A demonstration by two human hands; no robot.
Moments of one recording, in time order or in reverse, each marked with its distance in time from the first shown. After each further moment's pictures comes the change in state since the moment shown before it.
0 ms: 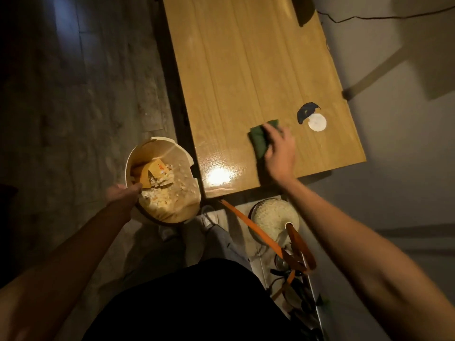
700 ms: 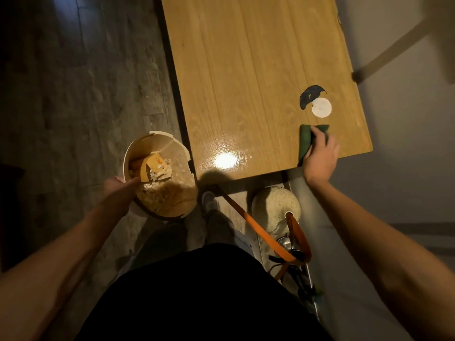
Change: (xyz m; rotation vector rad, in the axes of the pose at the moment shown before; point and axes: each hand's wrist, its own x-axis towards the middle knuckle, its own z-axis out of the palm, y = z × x) left_hand -0.006 -0.027 0.009 0.051 -0.079 0.066; right_hand -0.009 0.113 -0.028 -0.159 0.071 0.231
